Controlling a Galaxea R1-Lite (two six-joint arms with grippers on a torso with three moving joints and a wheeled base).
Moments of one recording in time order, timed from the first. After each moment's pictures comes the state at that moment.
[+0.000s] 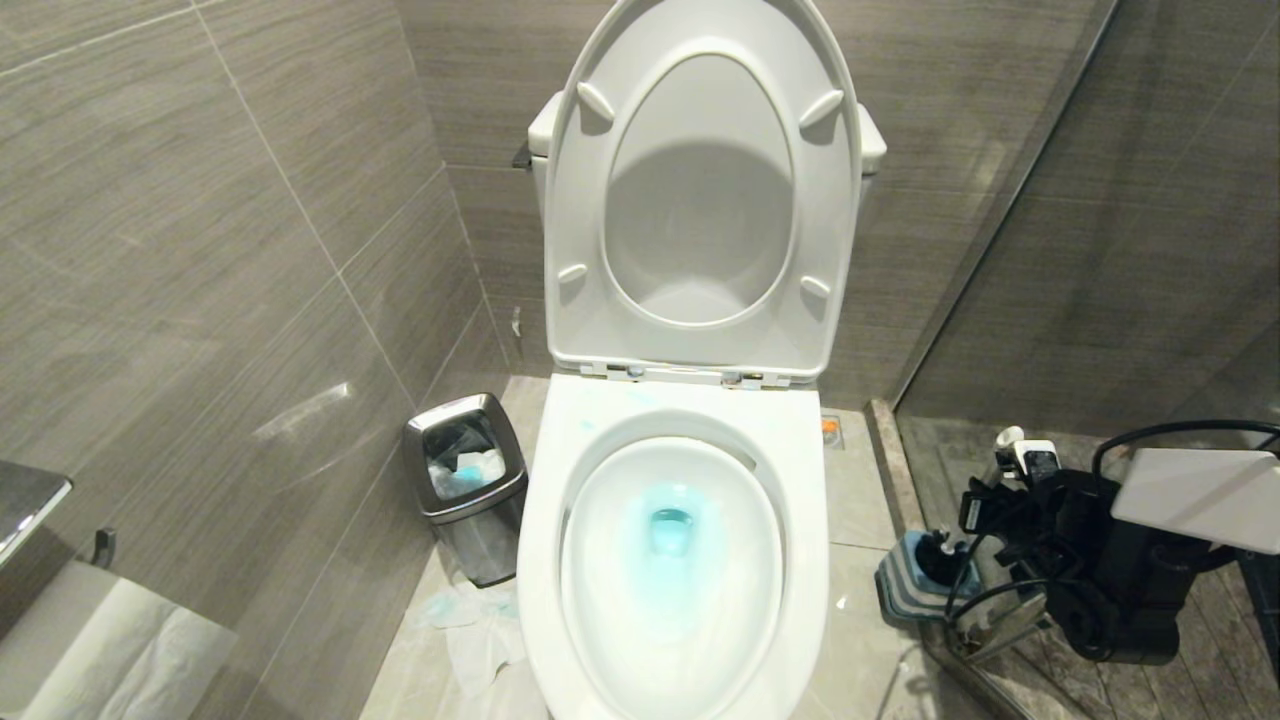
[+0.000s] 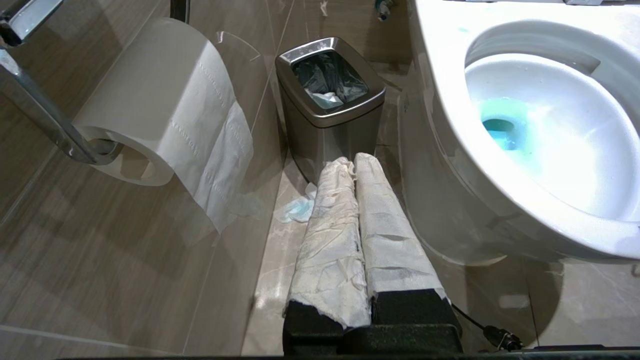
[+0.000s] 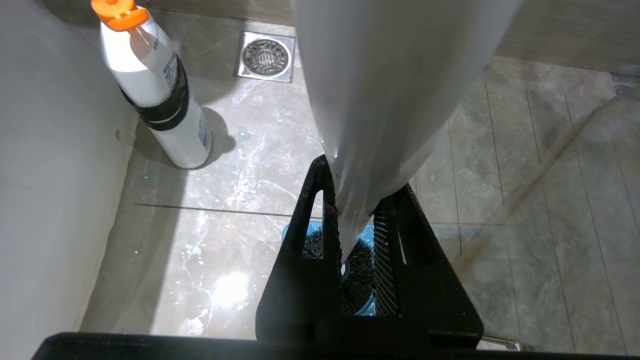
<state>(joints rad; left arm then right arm) 0.00 0.00 0.00 0.01 0.00 0.00 -0.14 2.56 -0.83 -1.52 -0.04 -0.06</state>
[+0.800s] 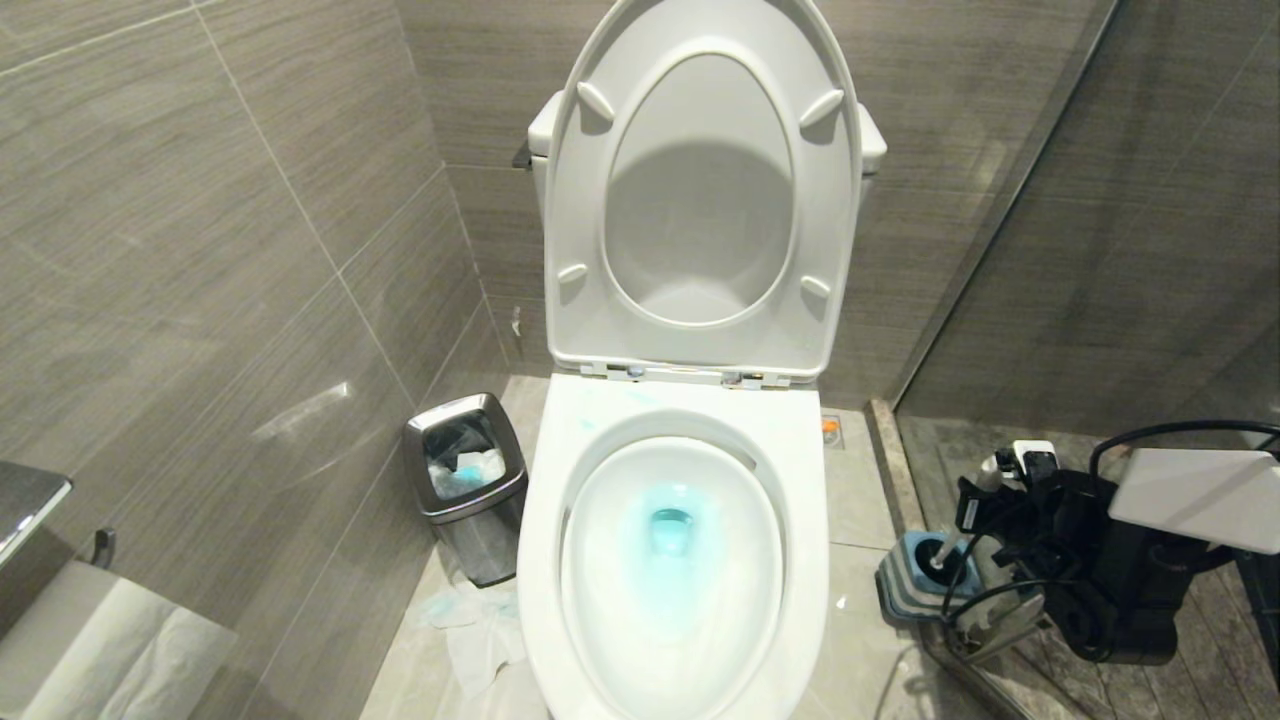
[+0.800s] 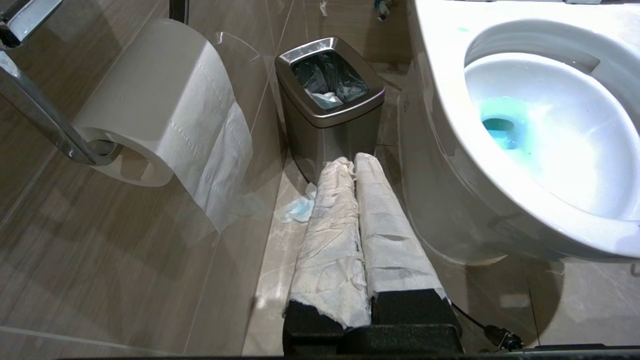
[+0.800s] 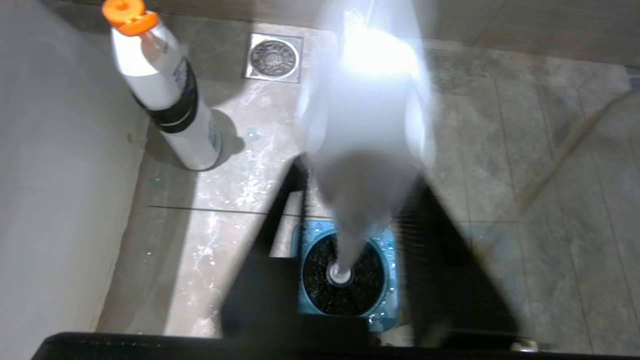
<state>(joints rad) 0.00 0.00 0.00 0.01 0.00 0.01 -0.14 2.57 -0.83 -1.52 -0.04 -0.04</state>
